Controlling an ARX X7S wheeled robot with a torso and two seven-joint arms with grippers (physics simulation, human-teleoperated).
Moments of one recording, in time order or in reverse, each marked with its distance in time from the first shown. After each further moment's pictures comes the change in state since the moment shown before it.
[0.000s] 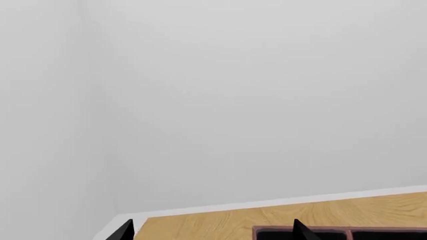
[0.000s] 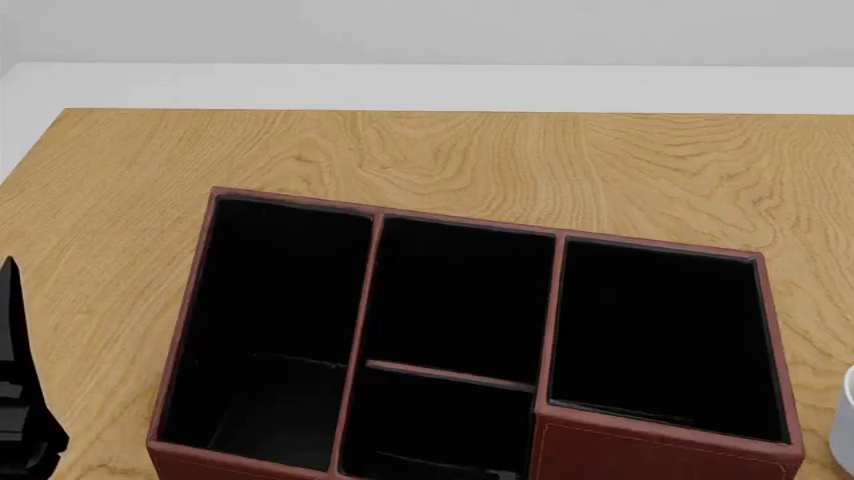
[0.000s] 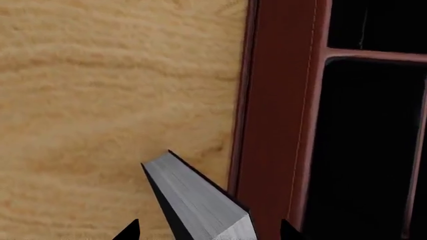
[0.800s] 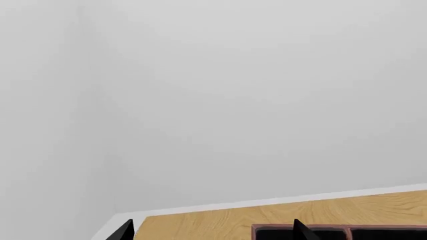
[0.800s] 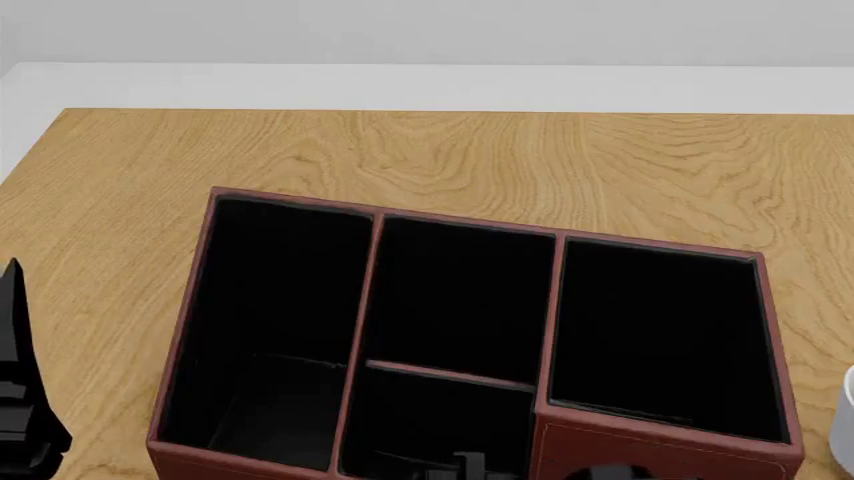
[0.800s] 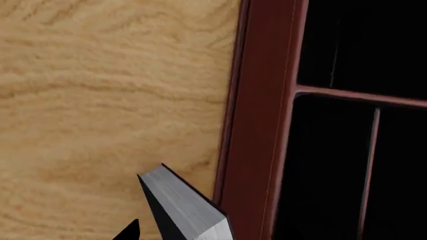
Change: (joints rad) left arm 0.023 0.008 -0.017 -0.009 0.012 -0.003 0.020; right arm 0.059 -0.049 0.128 -0.056 0.197 0.099 0.110
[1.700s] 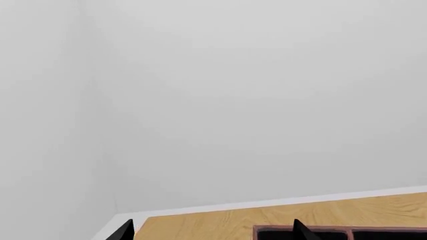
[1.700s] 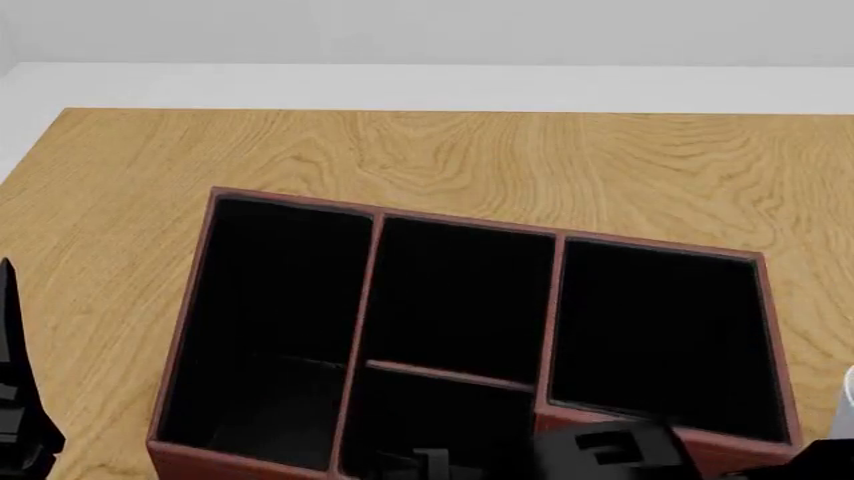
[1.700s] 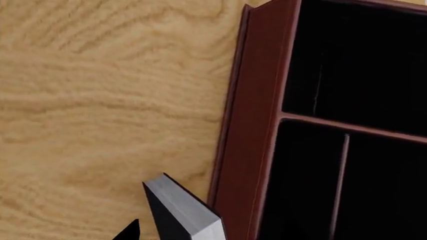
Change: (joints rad) left arm 0.022 -0.003 -0.030 0.010 -0.001 -0.004 0.003; right arm 0.080 -0.075 0.130 -0.008 0.385 0.085 0.260
